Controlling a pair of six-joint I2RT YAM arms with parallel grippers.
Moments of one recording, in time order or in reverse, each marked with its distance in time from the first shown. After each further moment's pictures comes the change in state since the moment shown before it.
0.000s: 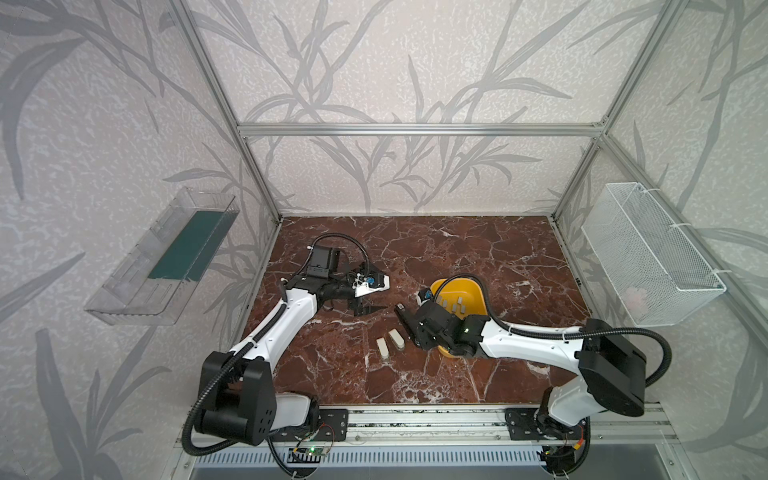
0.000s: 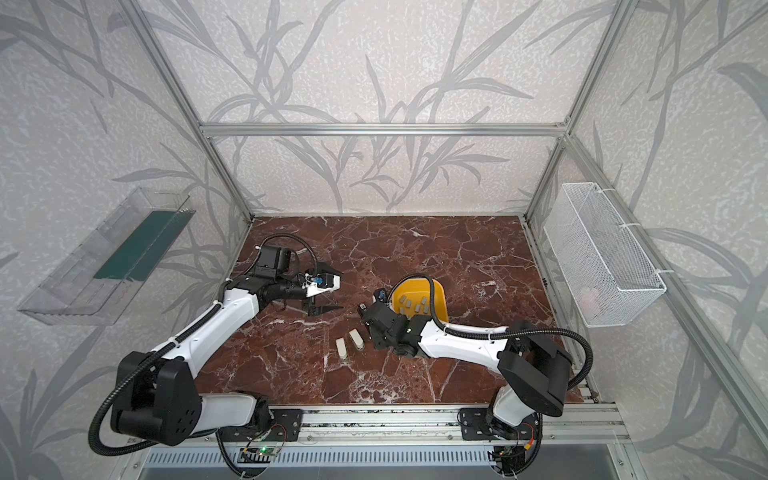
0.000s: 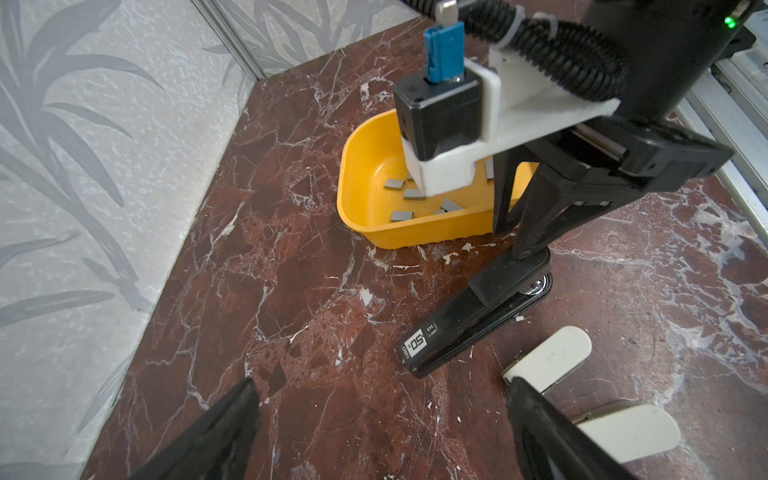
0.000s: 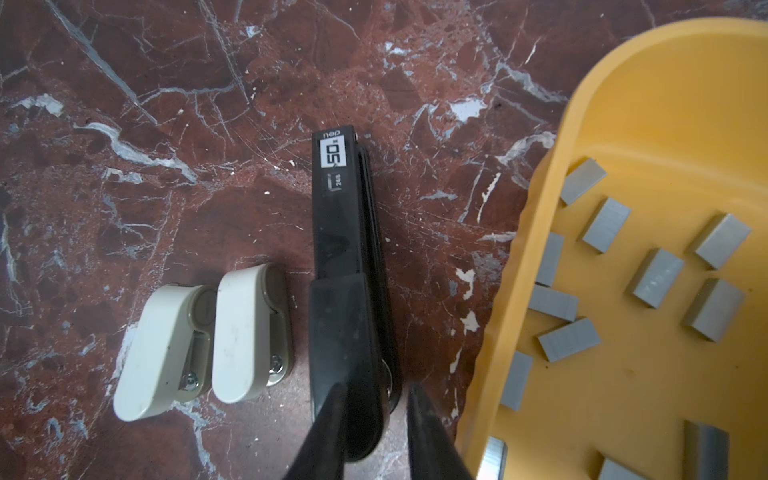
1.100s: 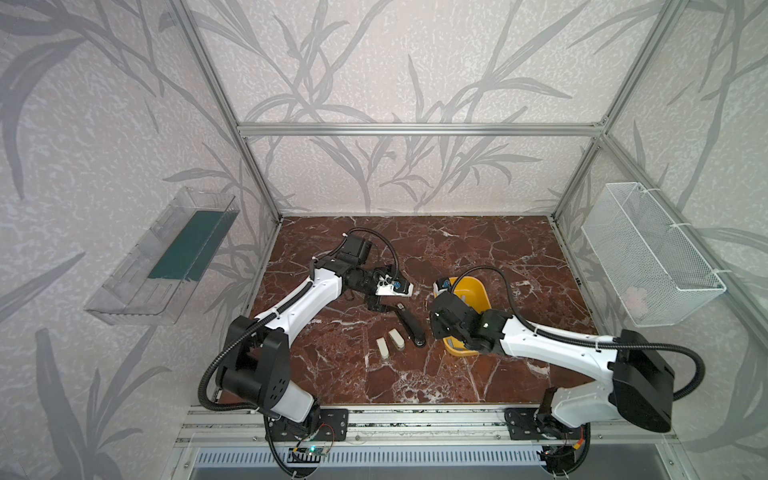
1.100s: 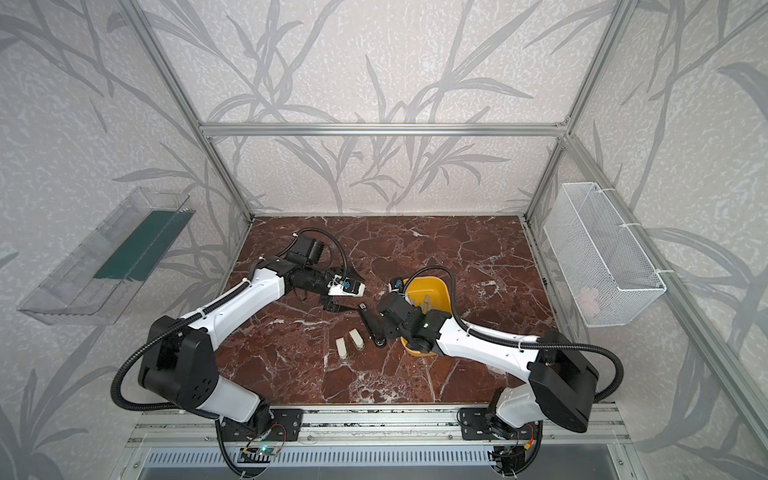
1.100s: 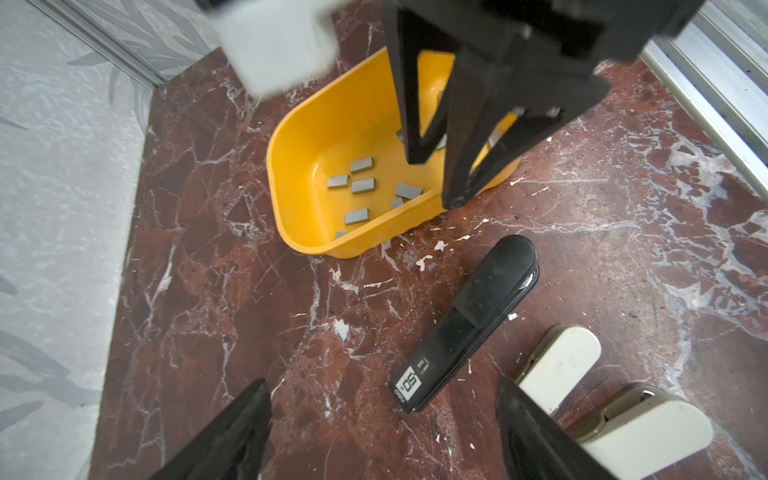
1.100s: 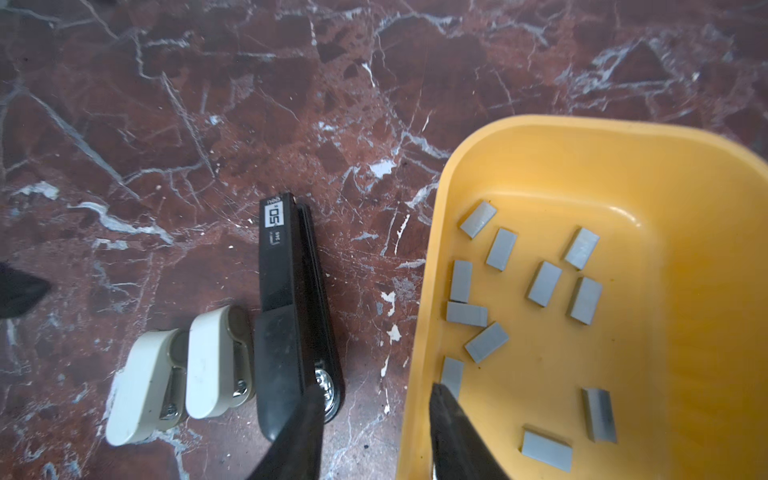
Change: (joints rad) left arm -0.191 0.204 0.219 -0.189 -0.130 0.183; right arm -0.065 -0.178 -0.034 -0.061 0.086 -0.006
